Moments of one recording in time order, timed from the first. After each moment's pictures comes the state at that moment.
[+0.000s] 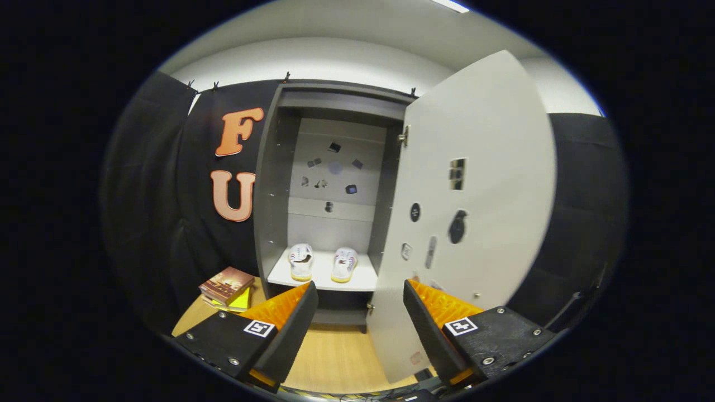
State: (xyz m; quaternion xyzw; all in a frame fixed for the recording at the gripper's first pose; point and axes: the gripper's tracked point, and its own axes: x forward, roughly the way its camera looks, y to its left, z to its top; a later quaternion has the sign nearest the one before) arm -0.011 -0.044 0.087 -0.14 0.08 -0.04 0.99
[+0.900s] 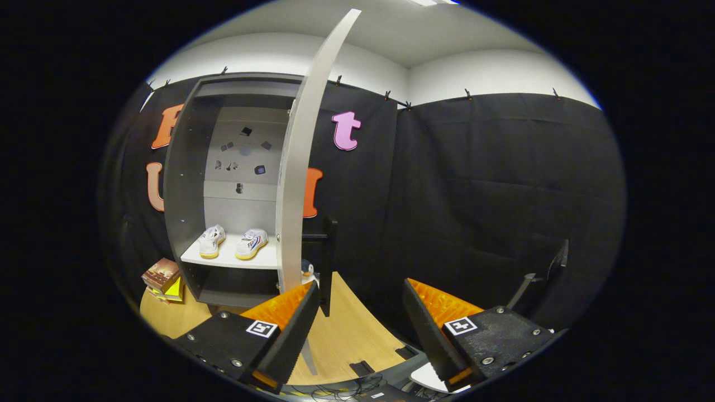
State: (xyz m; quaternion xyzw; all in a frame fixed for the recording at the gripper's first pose) arm -0.002 -0.215 0.038 -0.09 0.09 -0.14 0.98
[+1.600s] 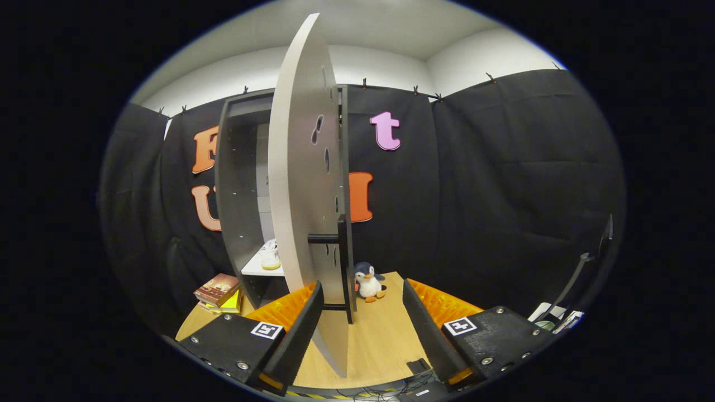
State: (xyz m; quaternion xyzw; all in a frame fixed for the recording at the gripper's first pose) arm 0.001 -0.122 0.023 -0.03 0.09 -0.01 1.00
